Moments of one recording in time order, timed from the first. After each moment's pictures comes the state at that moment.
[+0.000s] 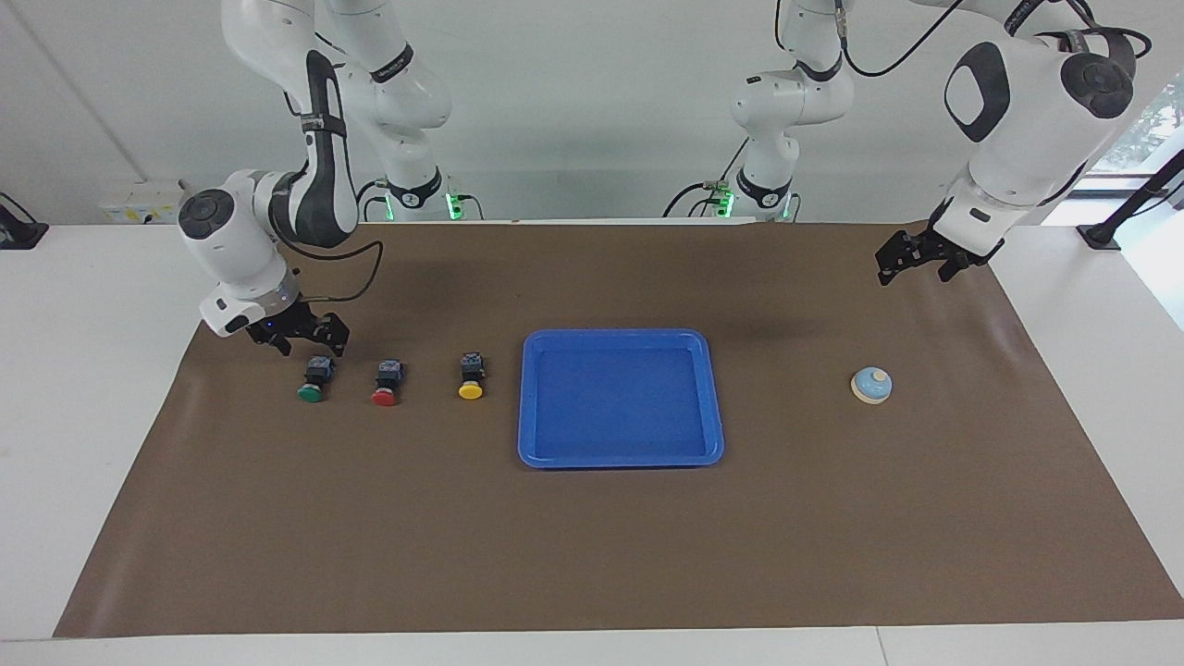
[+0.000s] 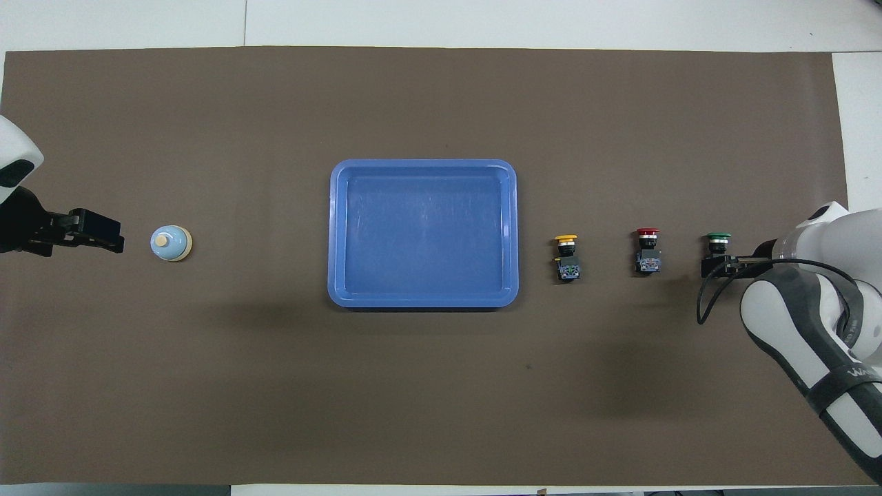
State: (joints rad) left arm 0.06 -0.02 -0.06 -1.78 0.01 1.64 0.02; right arm -0.29 0.08 0.08 -2.31 0.00 2.34 -0.13
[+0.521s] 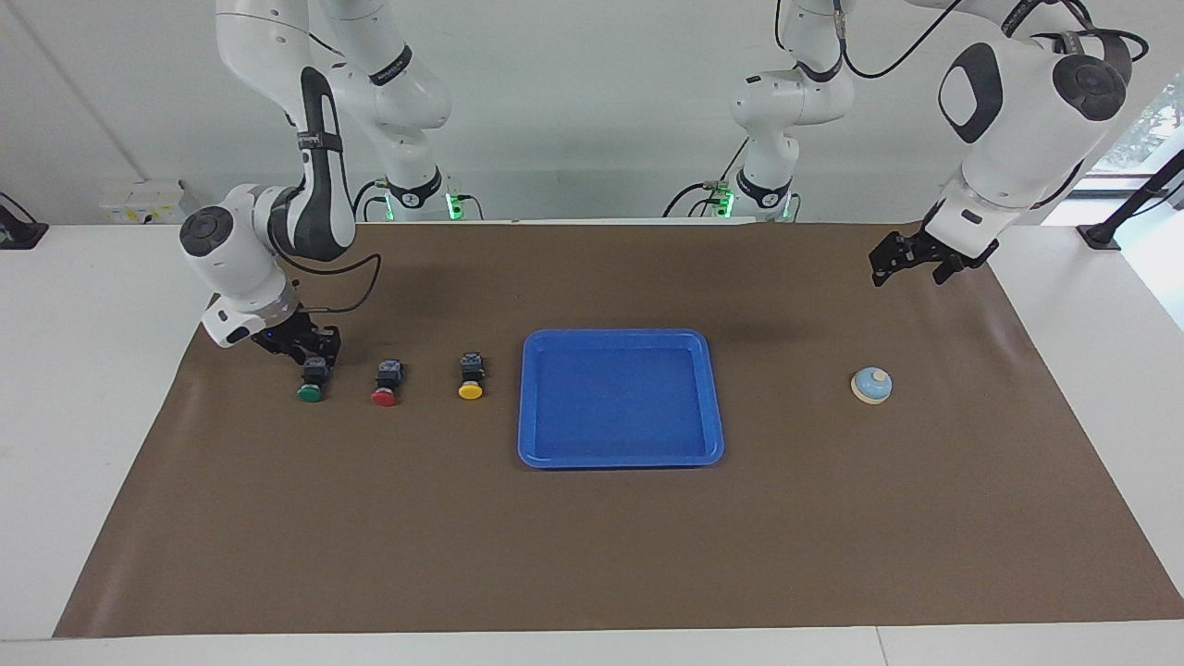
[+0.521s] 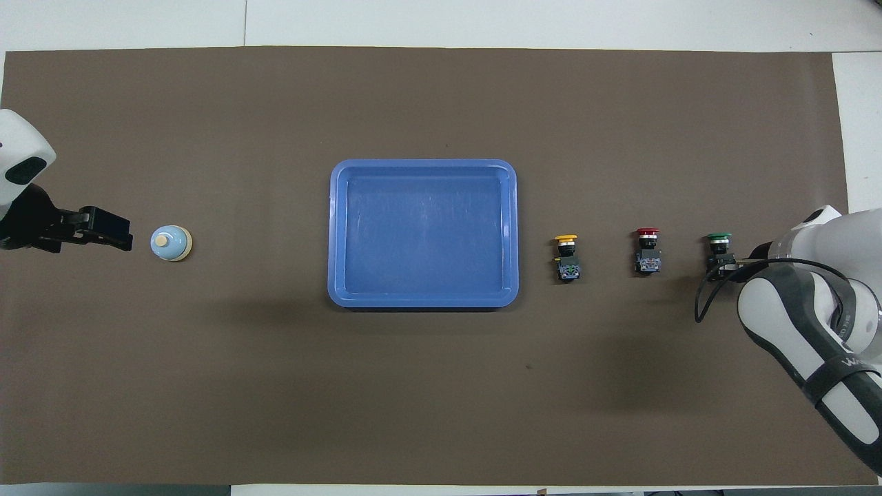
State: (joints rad) left arm 0.04 -0.01 -0.07 -1.77 0.01 1.64 0.02; right arm -0.29 0.10 0.09 -2.31 0.00 2.35 -0.13
